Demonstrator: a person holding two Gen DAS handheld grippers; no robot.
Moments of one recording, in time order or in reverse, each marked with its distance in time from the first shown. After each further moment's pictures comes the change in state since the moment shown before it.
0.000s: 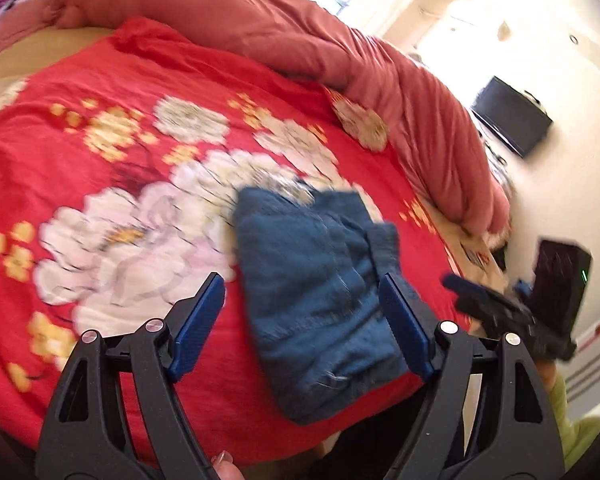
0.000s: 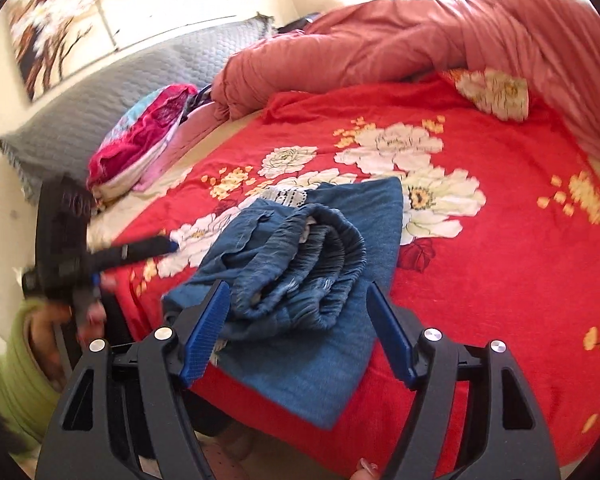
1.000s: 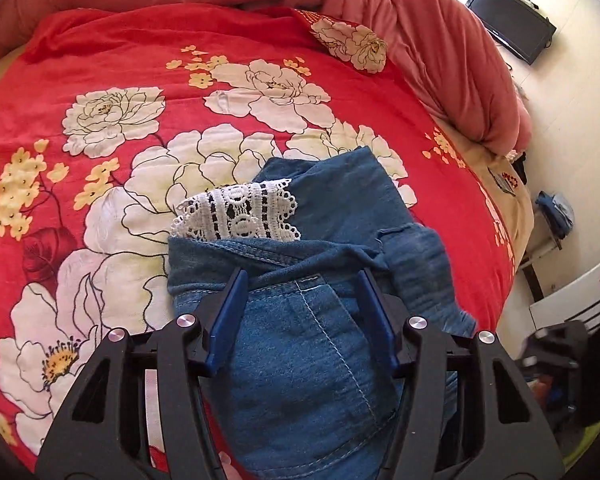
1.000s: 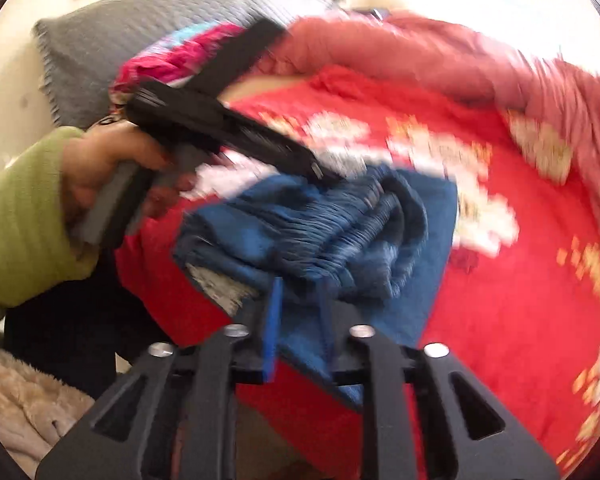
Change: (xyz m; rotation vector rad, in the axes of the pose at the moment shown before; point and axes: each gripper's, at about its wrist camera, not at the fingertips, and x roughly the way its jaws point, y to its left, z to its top) left arm 0.116 -0.028 0.044 0.221 0.309 0.029; right arm 0.025 0.061 -0.026 -0.341 0.056 -0.031
